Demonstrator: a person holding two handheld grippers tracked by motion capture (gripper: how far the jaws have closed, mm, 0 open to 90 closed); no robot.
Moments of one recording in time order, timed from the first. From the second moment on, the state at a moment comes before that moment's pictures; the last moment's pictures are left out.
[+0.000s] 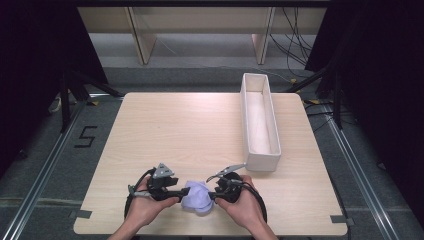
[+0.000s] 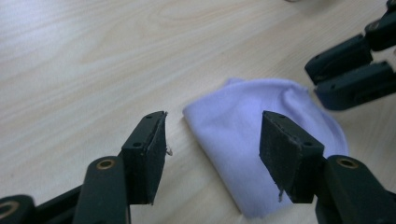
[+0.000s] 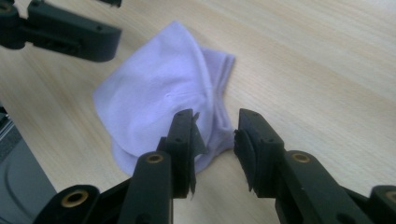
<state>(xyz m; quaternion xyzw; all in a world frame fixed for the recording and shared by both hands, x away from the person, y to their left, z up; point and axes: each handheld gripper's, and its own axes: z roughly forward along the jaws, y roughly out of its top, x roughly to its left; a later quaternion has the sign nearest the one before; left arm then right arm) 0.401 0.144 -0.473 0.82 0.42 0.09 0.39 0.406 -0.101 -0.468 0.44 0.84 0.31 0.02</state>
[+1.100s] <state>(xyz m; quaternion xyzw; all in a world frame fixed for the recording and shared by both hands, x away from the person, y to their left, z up) 0.391 0.143 -0.480 0.81 0.44 0.05 0.40 0.408 -0.123 -0.458 0.46 0.82 0.33 0.04</state>
